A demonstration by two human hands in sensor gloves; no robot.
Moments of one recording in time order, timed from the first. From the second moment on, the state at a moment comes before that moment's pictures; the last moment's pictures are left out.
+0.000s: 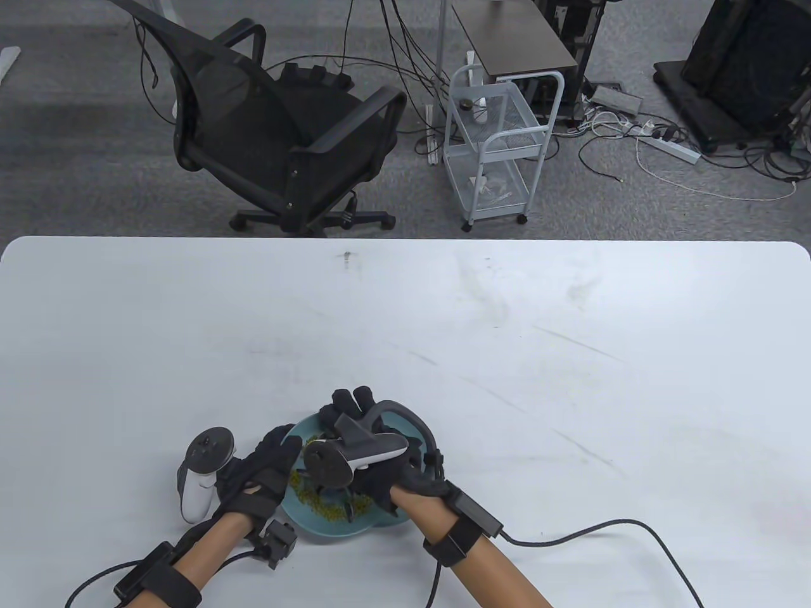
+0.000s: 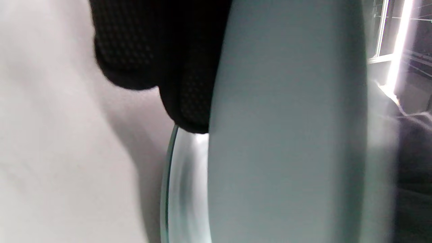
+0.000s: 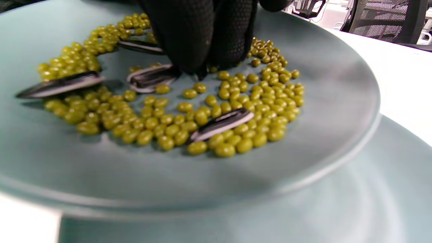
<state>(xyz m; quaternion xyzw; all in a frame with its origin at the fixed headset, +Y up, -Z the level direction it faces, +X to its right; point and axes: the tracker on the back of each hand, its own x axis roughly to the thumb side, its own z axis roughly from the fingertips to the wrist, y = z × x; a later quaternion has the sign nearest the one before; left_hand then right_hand) -0.268 -0.818 -0.289 -0.20 -0.01 0.60 0.78 -0.084 -0.727 -0.297 -0.45 -0.12 -0.88 0.07</state>
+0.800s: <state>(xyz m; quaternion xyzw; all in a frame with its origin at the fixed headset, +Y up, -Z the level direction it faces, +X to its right) -0.269 -0.816 -0.291 -0.20 0.00 0.60 0.77 -0.091 -0.732 -0.286 -0.47 -0.09 -0.87 0.10</state>
